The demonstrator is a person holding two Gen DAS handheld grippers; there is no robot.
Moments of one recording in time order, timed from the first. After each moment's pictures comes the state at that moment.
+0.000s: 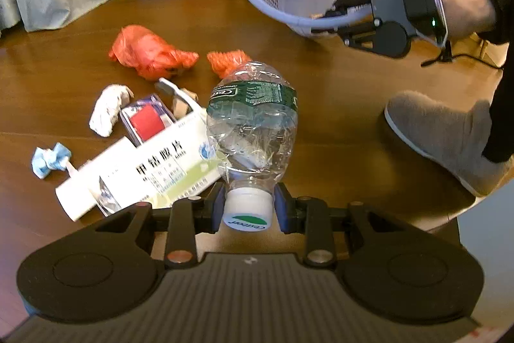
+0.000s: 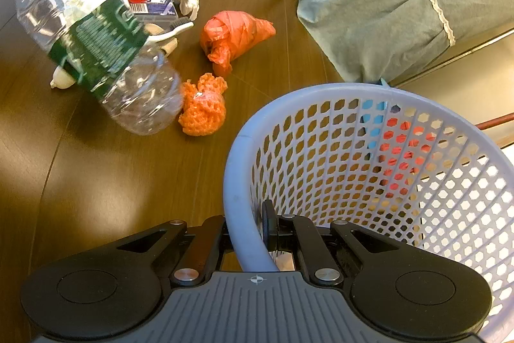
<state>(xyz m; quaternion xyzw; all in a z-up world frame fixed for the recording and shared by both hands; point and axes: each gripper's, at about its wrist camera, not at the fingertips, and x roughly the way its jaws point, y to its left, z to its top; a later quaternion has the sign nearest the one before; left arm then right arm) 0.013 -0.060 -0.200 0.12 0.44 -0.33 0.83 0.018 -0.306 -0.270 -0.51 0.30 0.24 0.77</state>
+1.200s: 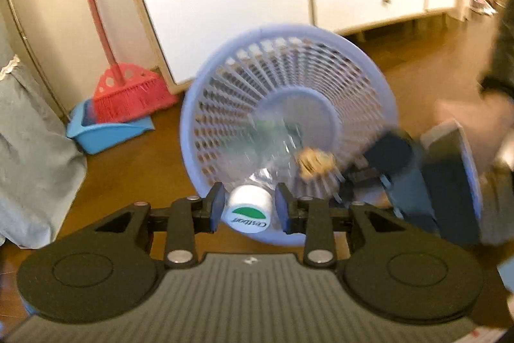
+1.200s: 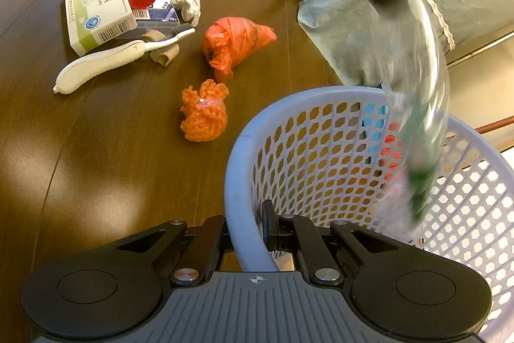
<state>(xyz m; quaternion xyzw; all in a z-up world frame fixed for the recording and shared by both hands) 0.123 -0.242 -0.094 0.27 0.27 -0.43 0.82 0.016 -0.306 -0.269 -0.50 0.29 0.24 0.78</state>
